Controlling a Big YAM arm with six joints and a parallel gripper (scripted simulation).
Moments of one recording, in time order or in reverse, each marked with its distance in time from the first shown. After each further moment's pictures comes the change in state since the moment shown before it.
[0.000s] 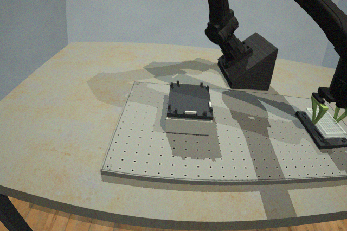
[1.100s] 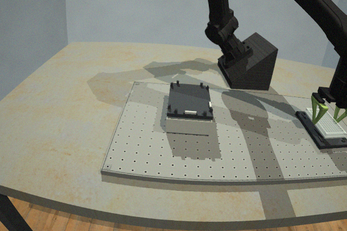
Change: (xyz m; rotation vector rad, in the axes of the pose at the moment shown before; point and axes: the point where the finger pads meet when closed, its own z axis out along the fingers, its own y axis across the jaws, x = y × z) arm 0.000 0.000 0.000 0.000 0.000 -0.001
